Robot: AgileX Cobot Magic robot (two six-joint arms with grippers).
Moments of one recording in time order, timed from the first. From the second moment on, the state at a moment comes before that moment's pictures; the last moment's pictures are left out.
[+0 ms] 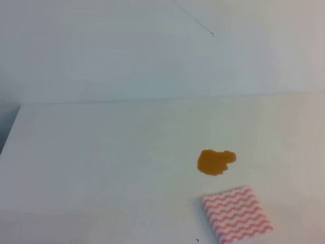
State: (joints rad) left arm -0.06 -0.03 0.04 0.03 0.32 -0.30; right arm -0.03 0.00 0.00 -0.07 0.31 0.04
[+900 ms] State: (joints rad) left arm -0.06 -0.03 0.04 0.03 0.32 -0.30; right arm -0.03 0.00 0.00 -0.07 0.31 0.04
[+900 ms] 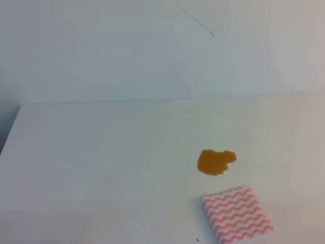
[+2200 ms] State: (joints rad) left arm -0.06 -0.03 0.04 0.03 0.32 -0.30; right arm -0.03 0.00 0.00 -0.07 0.31 0.04
